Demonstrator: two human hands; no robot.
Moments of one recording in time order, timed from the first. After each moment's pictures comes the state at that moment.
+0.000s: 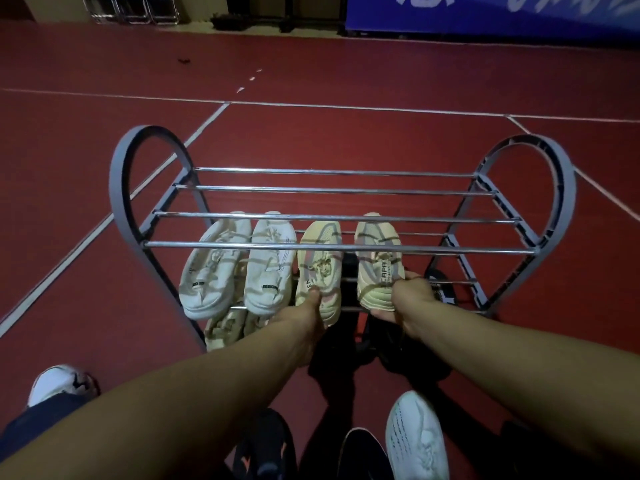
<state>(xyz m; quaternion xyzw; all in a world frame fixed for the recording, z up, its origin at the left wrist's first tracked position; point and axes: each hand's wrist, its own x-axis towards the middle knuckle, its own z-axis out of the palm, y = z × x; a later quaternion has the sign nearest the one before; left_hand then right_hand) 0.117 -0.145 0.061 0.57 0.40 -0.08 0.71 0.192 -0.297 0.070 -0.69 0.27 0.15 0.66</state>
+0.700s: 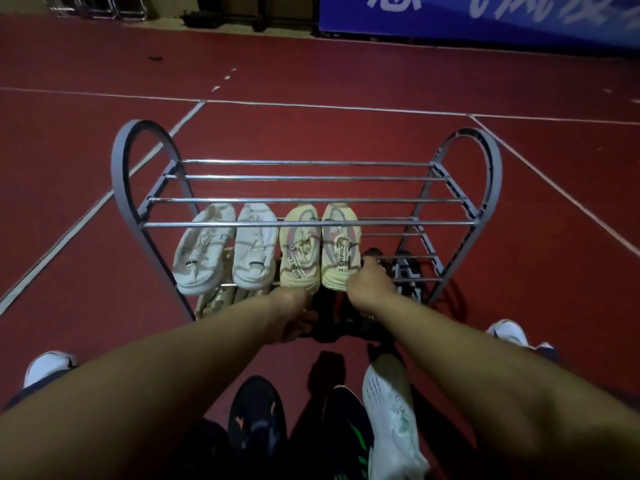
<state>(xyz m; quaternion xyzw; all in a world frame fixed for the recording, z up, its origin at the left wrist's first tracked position) 0.072 -0.150 0.097 0.68 0.31 -0.28 0.60 0.123 -0.293 0.099 -0.94 0.05 0.14 0.32</state>
